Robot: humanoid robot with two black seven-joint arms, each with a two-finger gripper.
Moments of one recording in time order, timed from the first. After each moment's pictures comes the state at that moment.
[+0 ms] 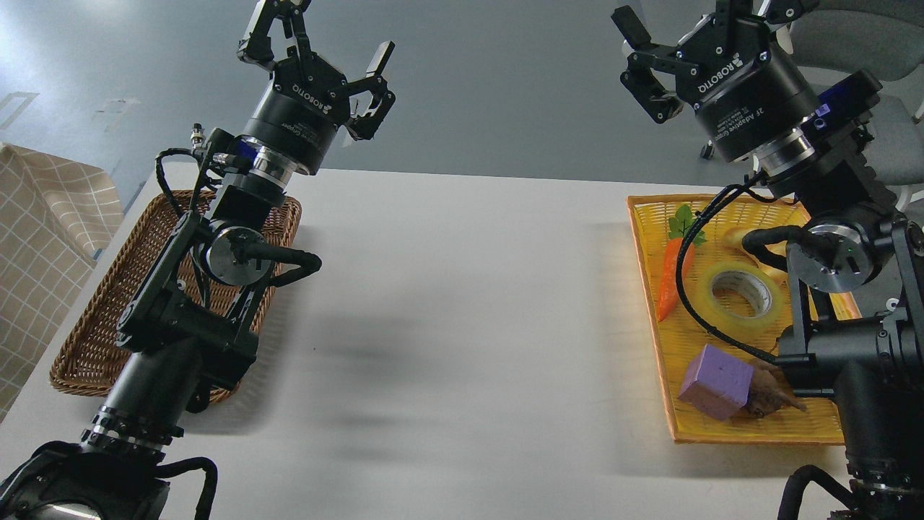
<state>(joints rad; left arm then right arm) -0.51 0.05 -1.40 -1.24 0.54 -0.39 -0.14 0.53 0.00 1.54 1.45 -0.84 0.48 -0.09</state>
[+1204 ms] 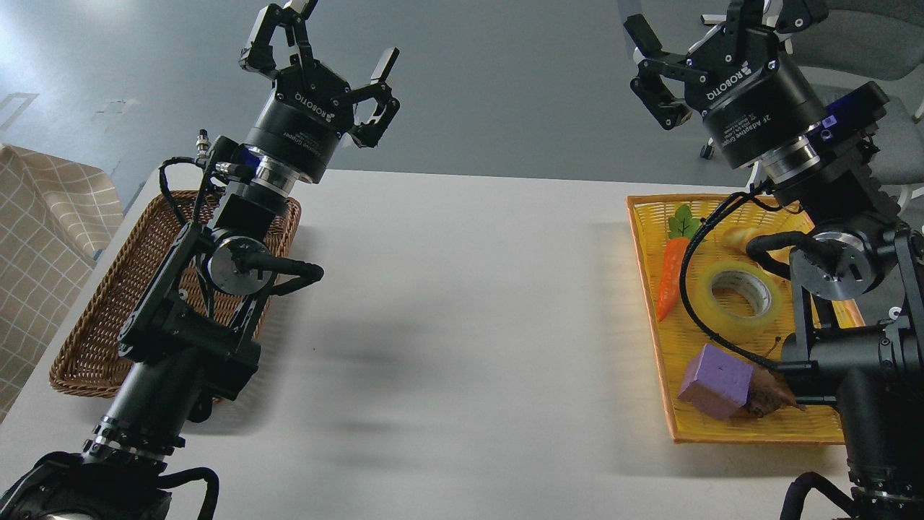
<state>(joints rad) -0.48 0.04 -1.40 -1.26 0.54 -0.39 -0.14 0.51 0.00 1.54 1.46 -0.84 0.46 -0.09</state>
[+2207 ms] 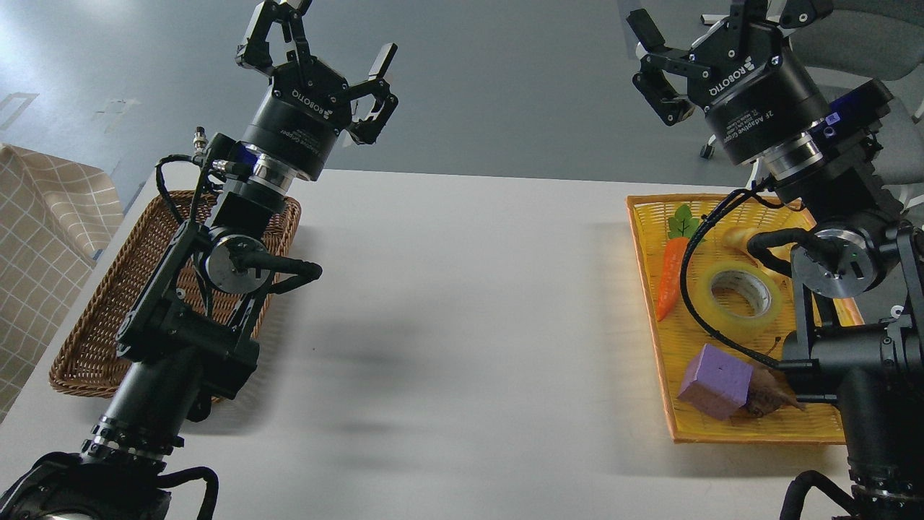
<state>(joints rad) -0.48 0.04 -1.40 -1.27 0.54 -0.39 -0.14 0.52 0.00 1.54 1.47 -0.84 0.45 -0.09</state>
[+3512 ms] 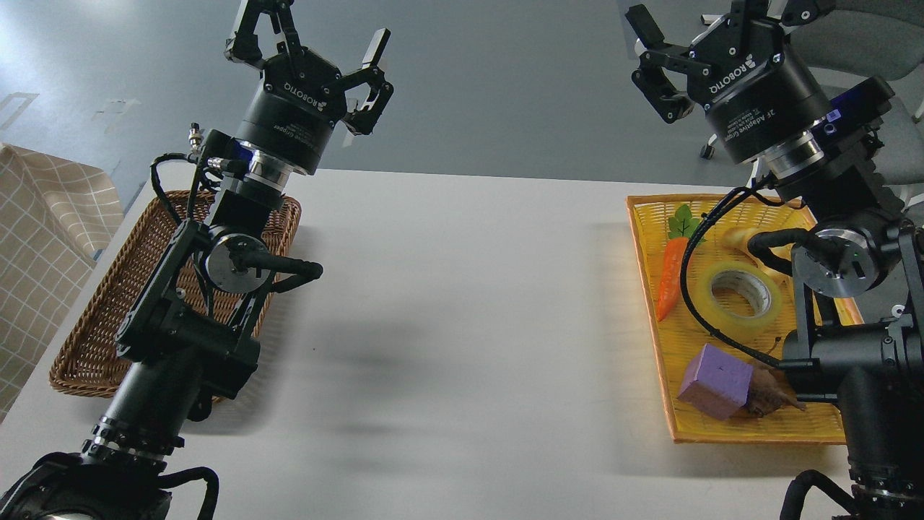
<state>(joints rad) -0.48 0.04 -1.39 -1.28 0.54 -0.39 -0.19 0.52 0.00 1.54 1.47 -0.84 0.46 -0.08</state>
